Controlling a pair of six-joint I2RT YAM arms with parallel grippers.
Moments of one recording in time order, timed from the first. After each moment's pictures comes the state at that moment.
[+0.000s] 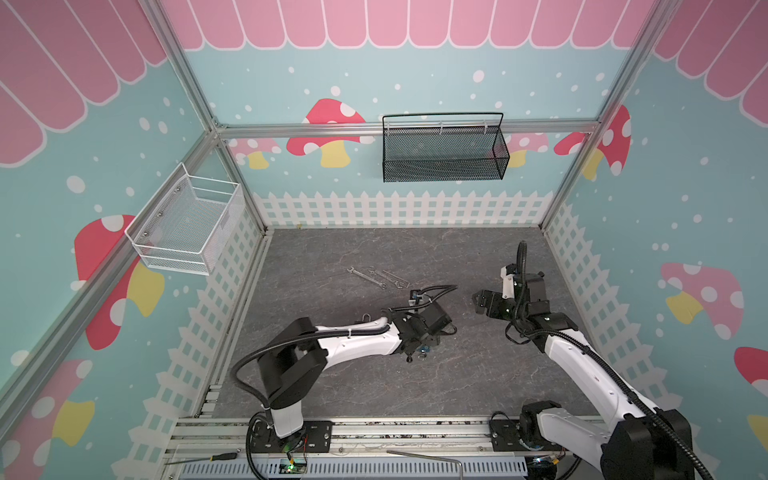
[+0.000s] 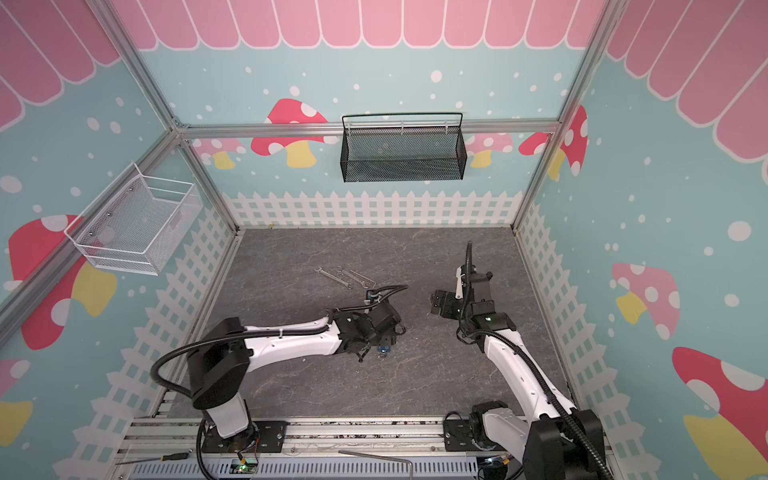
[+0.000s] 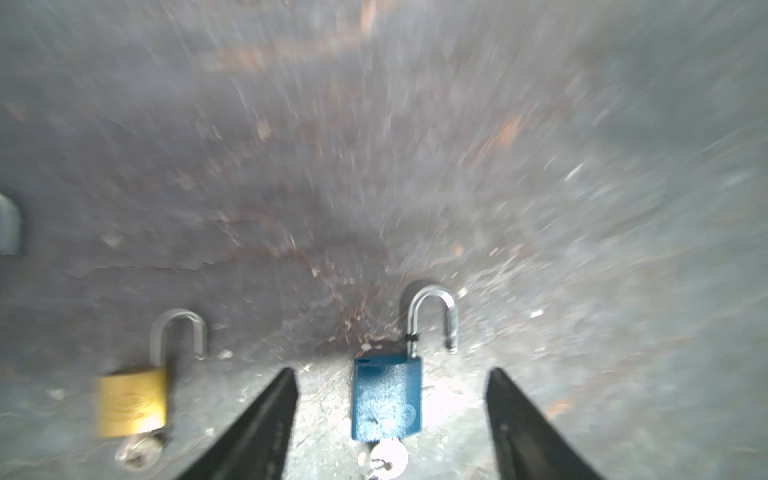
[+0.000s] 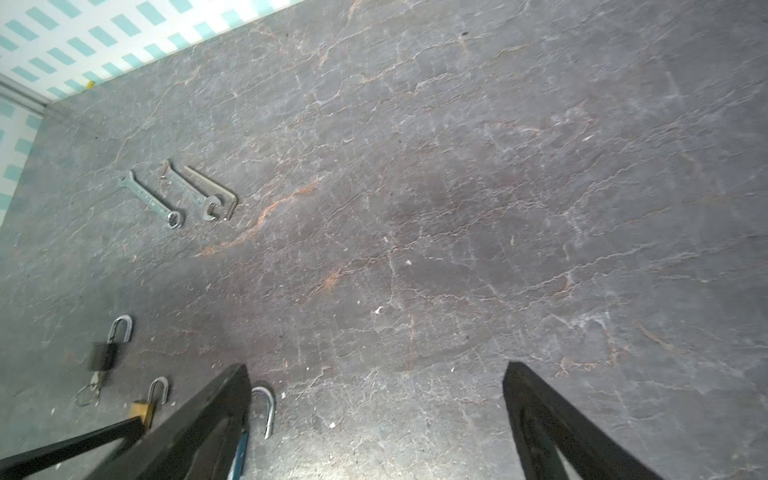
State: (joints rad) left arm -1.01 1.74 1.21 -0.48 -0.35 -0.94; right arm 0.17 1.09 0.72 -0.37 -0.07 0.34
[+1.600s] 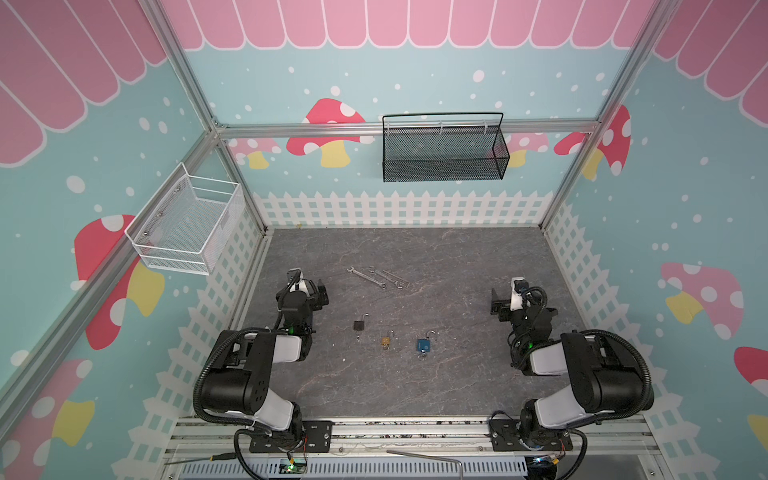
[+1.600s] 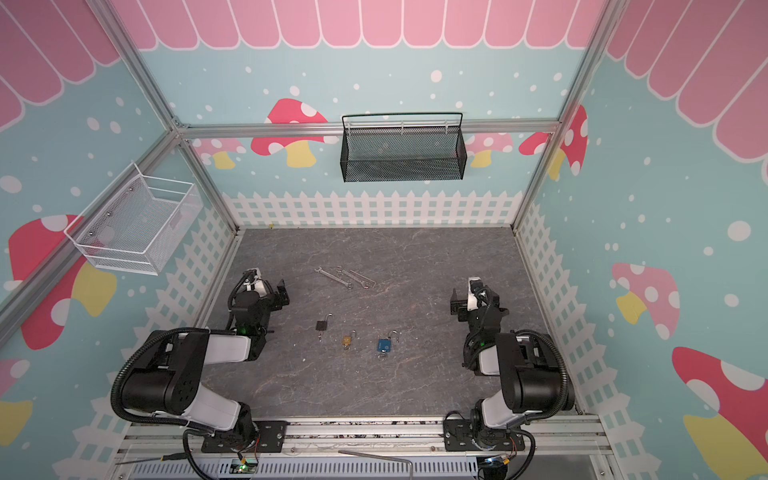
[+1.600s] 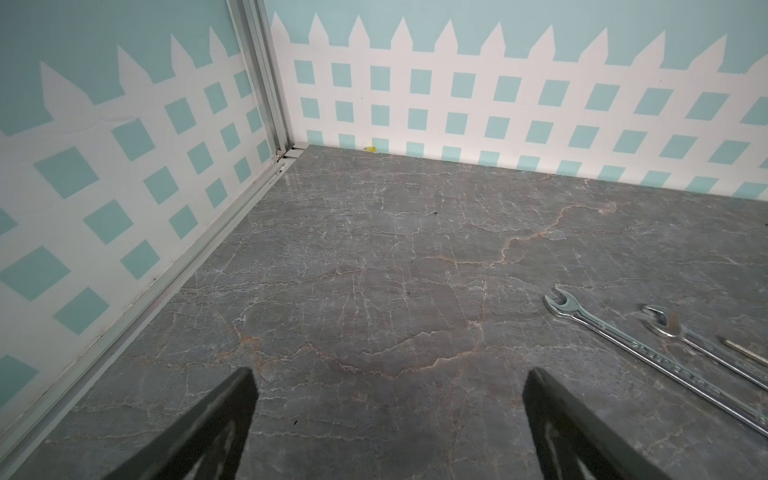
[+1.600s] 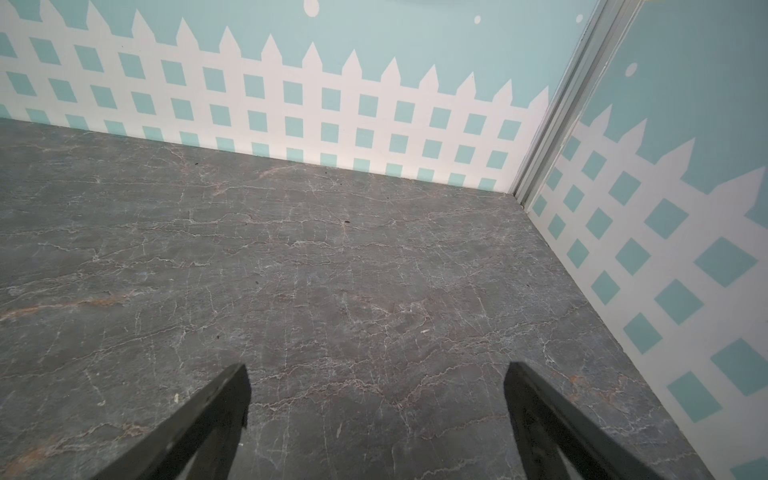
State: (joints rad) left arm -0.05 1.54 0.39 0.88 -0.25 -0.10; right arm -0.02 1.53 0.22 1.15 0.00 -0.15
